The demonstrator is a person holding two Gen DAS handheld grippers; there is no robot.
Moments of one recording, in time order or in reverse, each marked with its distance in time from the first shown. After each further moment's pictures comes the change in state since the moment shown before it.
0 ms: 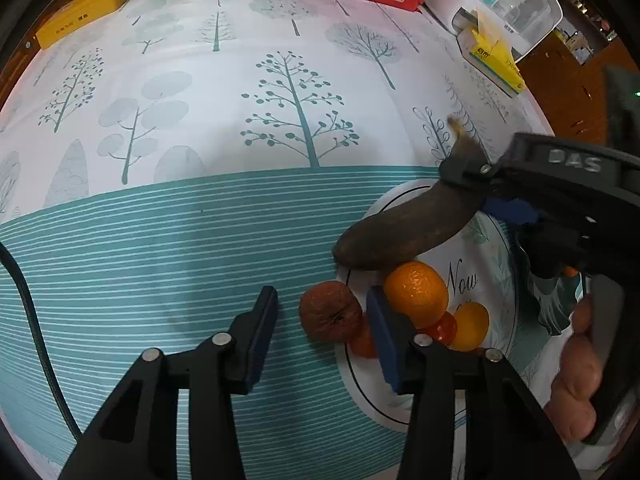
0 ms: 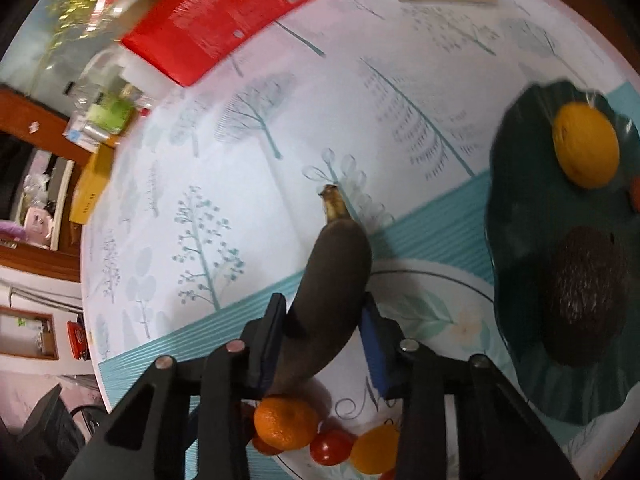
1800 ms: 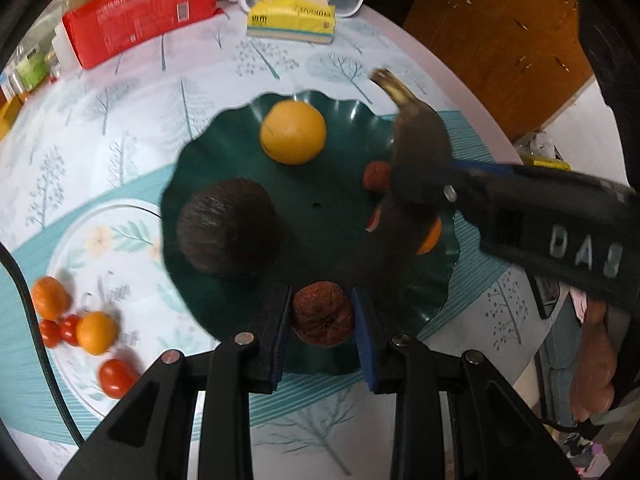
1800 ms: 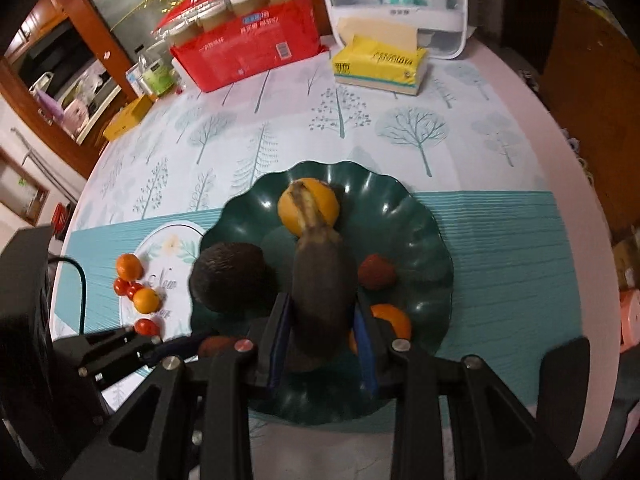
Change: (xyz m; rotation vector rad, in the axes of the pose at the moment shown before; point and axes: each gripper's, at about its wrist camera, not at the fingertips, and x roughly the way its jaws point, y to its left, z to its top) left arm 0.023 -0.298 -0.039 0.232 -0.047 -0.008; right arm -0.141 -0.198 0.030 -0.455 -0.041 0.000
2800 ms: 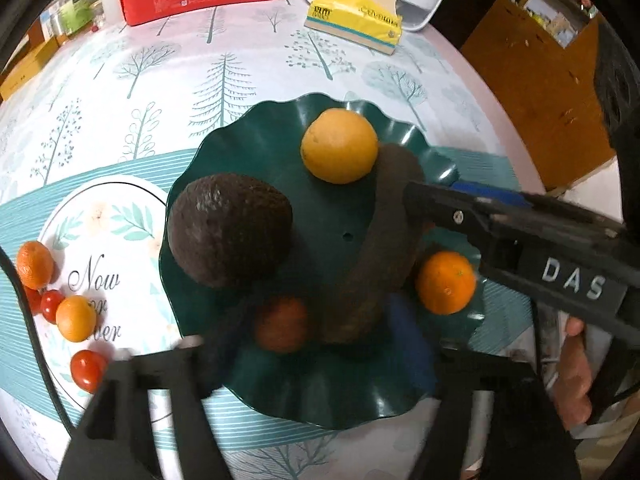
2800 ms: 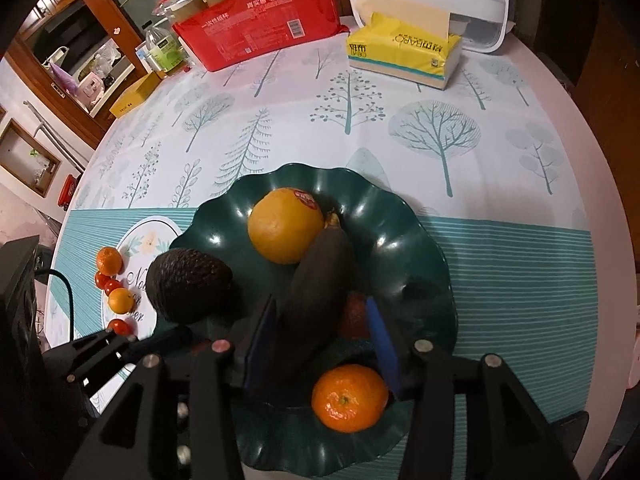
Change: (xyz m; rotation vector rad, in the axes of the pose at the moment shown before) left arm 0.024 0.011 0.020 -0.228 -0.037 0.034; right arm 0.040 -0.022 0.030 -0.090 0.056 0.050
